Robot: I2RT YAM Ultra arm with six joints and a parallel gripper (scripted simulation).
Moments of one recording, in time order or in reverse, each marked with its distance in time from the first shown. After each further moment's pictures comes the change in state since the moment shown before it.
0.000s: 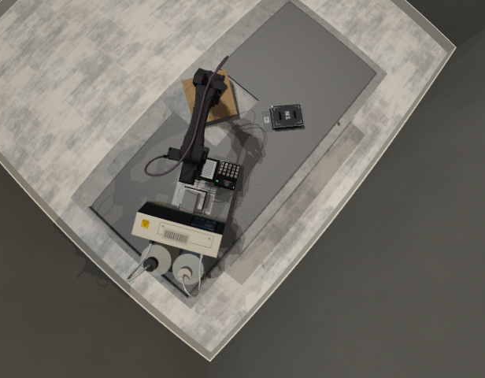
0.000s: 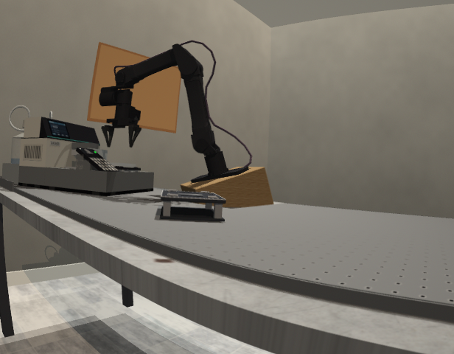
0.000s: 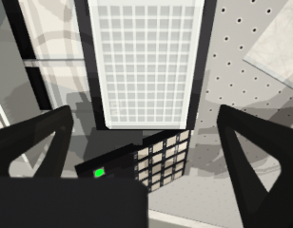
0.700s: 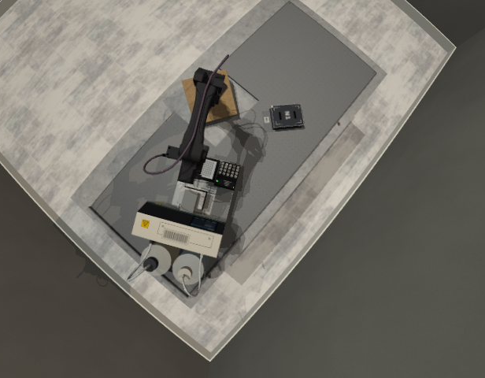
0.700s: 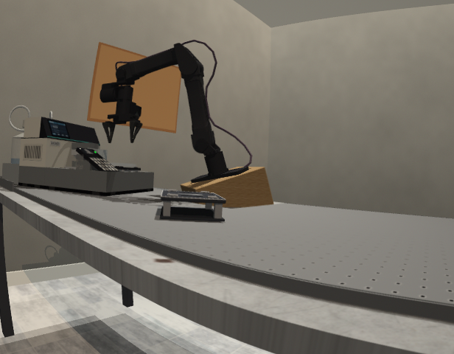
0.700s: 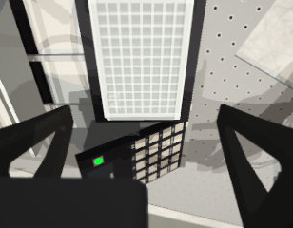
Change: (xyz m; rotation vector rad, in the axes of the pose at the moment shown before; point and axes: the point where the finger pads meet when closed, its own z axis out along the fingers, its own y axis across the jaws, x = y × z) arm 0.000 -0.003 -0.015 0.009 -0.001 0.001
